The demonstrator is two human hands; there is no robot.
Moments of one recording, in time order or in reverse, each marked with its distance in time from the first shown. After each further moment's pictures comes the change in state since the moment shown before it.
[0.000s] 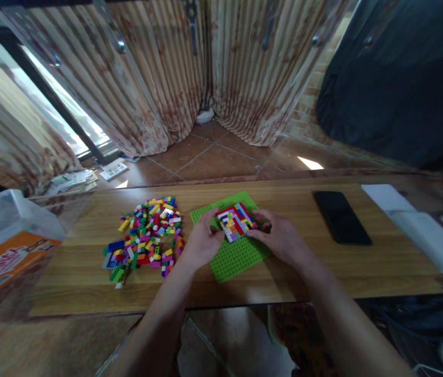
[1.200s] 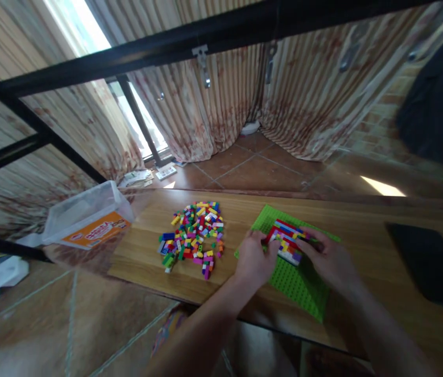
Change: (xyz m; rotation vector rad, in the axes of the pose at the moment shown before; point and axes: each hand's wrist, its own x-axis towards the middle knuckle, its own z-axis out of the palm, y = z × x) left_hand -0.015 0.018 0.030 0.201 0.187 -0.137; right_hand 0.009 0.015 0.016 0.067 0.080 0.079
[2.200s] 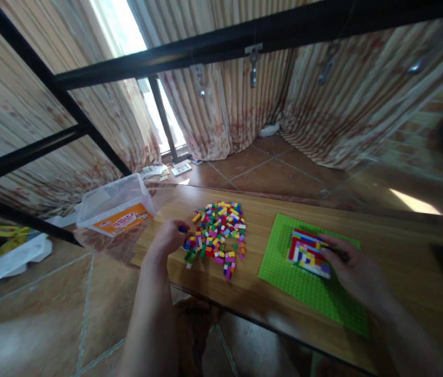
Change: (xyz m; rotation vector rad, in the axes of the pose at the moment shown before) left_hand 0.008 -0.109 -0.218 0.318 0.079 -0.348; right_hand 0.007 0.000 0.005 -0.071 -0.059 -0.091
